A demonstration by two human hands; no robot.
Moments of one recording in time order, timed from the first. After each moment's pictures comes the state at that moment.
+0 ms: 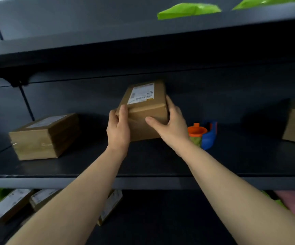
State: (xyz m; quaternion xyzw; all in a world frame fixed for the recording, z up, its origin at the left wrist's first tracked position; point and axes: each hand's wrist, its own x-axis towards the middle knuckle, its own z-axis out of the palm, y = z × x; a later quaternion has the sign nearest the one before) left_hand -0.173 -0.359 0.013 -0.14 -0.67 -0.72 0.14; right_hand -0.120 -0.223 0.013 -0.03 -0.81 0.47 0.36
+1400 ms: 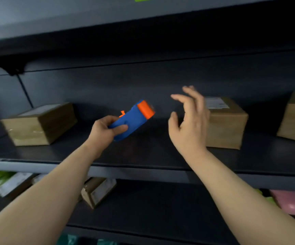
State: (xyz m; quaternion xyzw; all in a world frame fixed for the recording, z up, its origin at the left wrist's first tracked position) left_hand -0.182 -0.364 -0.015 -0.19 -0.78 -0.60 0.08; right_hand -0.070 -0.160 -0.008 0.03 -0.75 0.25 0.61
